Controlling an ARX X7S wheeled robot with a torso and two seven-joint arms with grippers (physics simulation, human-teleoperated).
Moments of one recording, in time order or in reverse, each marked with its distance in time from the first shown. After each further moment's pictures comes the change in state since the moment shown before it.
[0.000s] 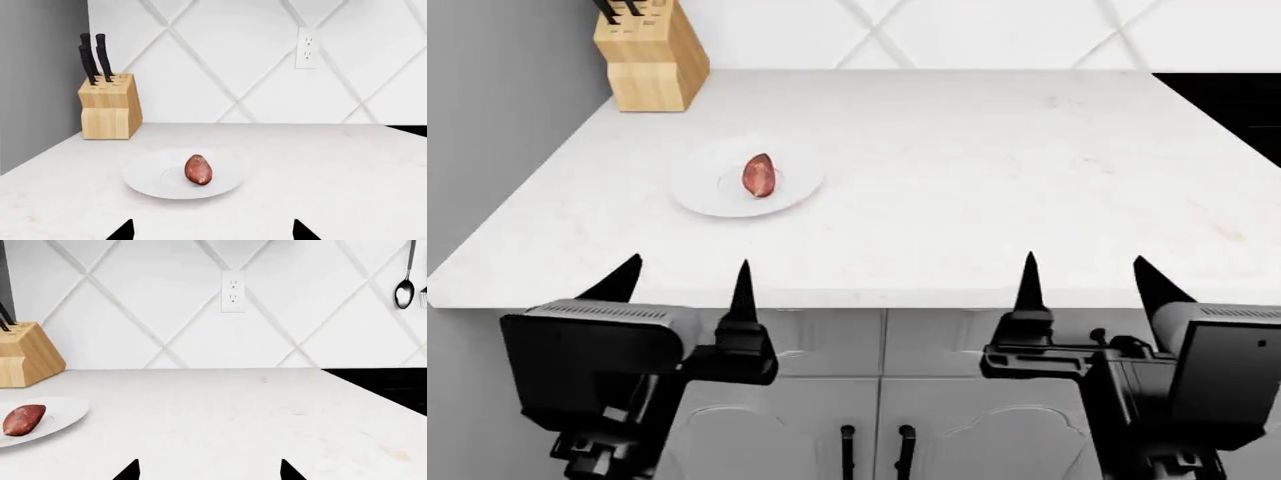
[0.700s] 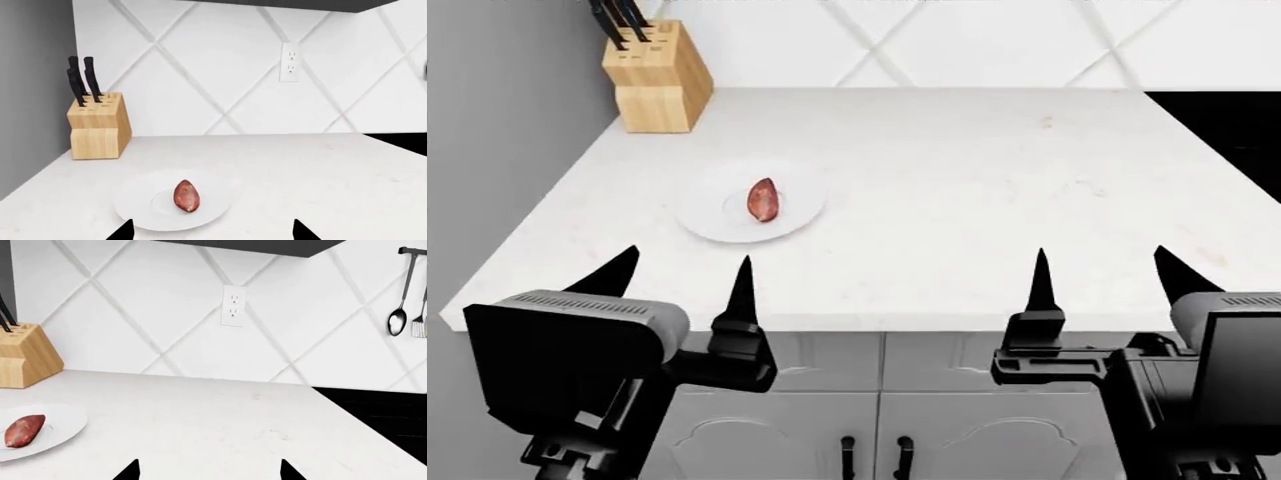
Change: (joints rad) left arm -0.105 -0.154 -0.043 0.058 -0.423 -0.060 -0.274; right arm 0.164 0.239 -0.112 -0.039 0.324 -0.041 0.293
